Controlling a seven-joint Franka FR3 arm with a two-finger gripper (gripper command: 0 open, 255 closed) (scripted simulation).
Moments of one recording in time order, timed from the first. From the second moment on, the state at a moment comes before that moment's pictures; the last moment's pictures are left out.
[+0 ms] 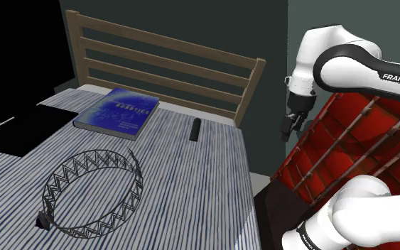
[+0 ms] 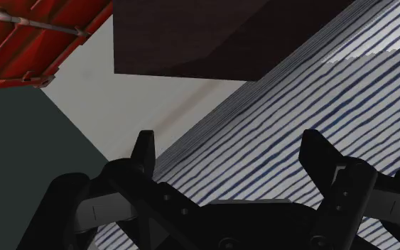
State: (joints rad) arm -0.01 -0.76 0.03 -2.44 -0.11 1.47 -0.02
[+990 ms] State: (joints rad) arm -0.05 -0.30 0.13 -2.27 0.05 1.77 0.35
